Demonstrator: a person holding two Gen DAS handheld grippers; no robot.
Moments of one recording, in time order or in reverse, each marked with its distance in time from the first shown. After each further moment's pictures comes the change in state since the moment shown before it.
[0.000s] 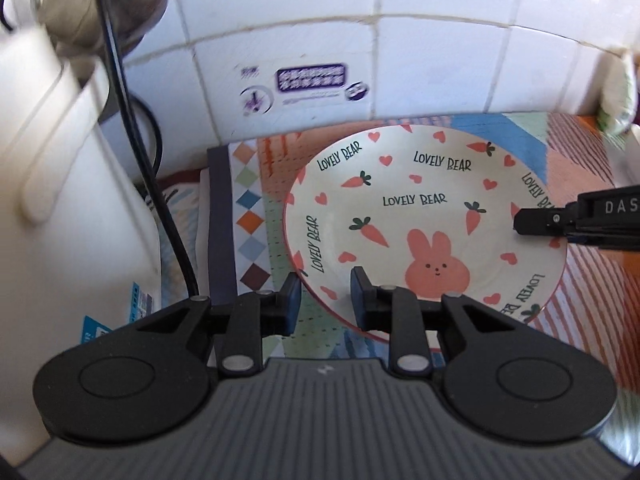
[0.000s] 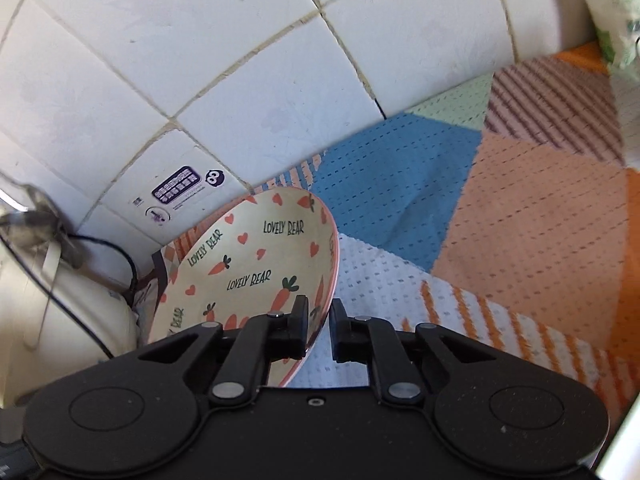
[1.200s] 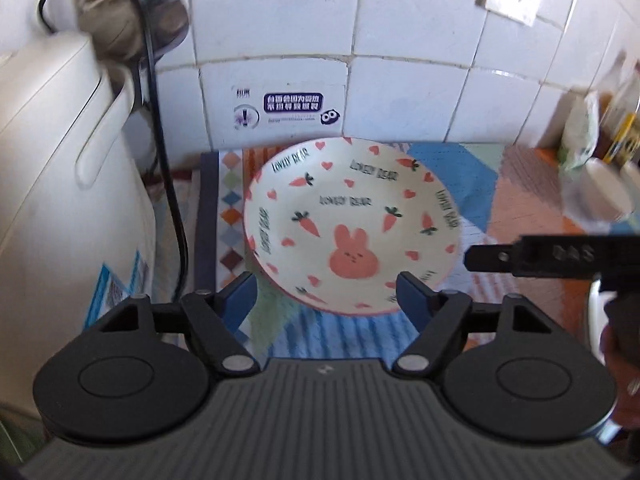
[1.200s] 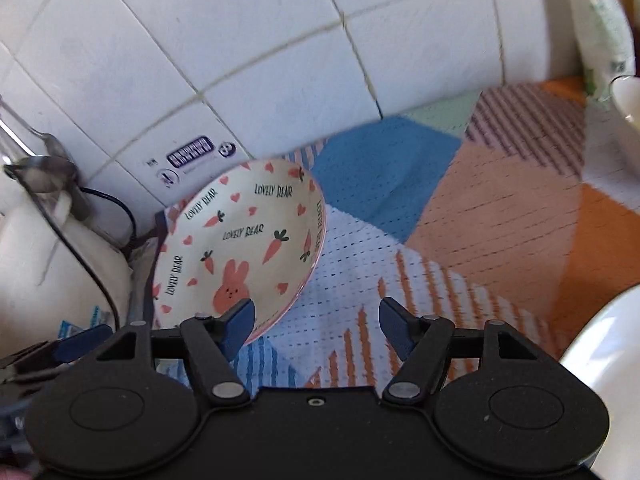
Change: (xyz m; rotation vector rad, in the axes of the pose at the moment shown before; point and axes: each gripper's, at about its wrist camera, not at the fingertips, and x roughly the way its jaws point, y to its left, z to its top) left arm -0.048 -0.009 -0.005 -0.079 -0.062 -0.052; right arm -0.027 0.016 -0.011 -0.087 0.052 -0.085
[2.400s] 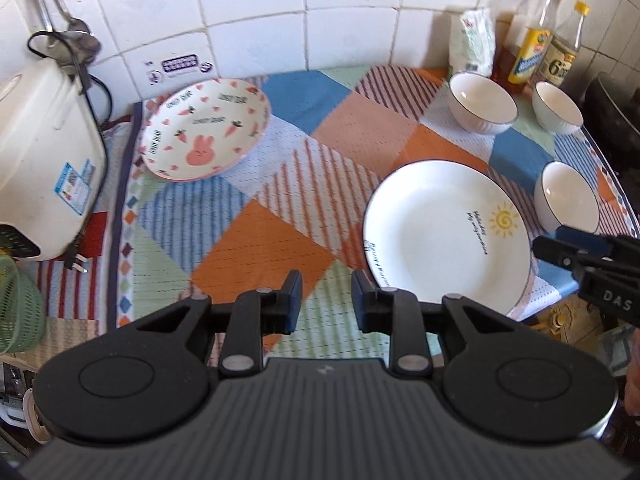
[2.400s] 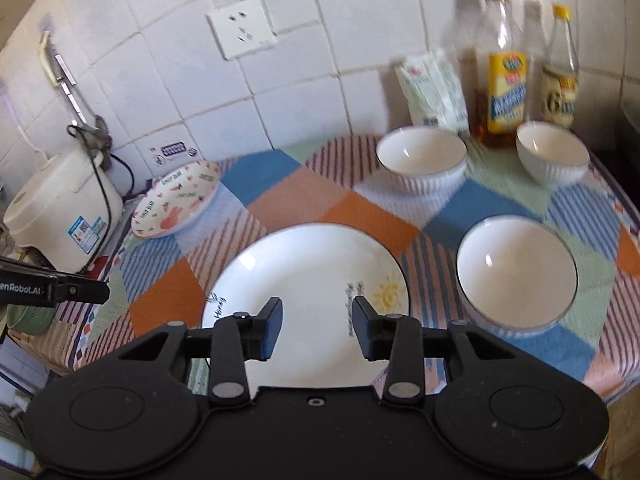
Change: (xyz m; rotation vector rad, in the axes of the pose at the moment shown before) left arm -0.141 -0.212 -0.043 0.008 0.211 0.035; right arm -0.247 -0.168 -0.074 -0.259 -0.129 -0.030
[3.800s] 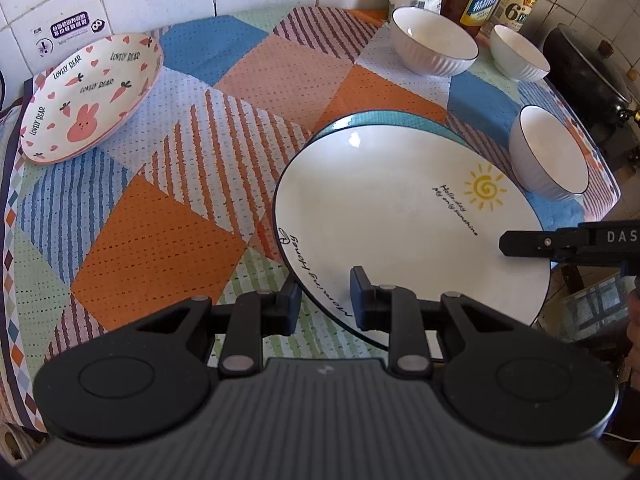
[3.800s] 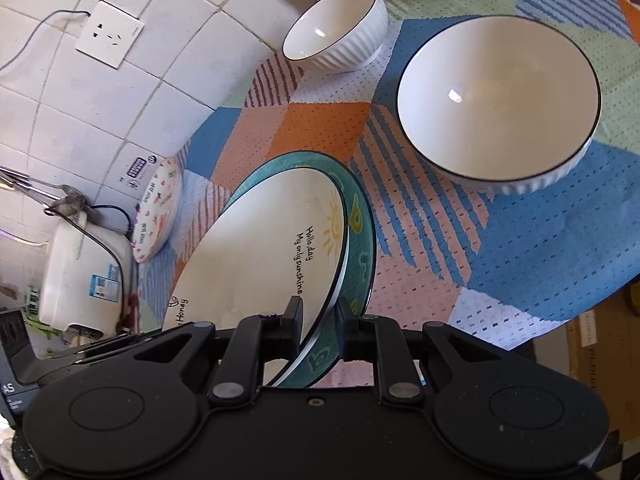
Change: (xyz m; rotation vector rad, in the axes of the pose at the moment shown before) left arm 0.105 -0.035 -0.012 0.080 0.094 -0.195; right arm 0.065 -0.089 -0.034 0.508 0.239 0.179
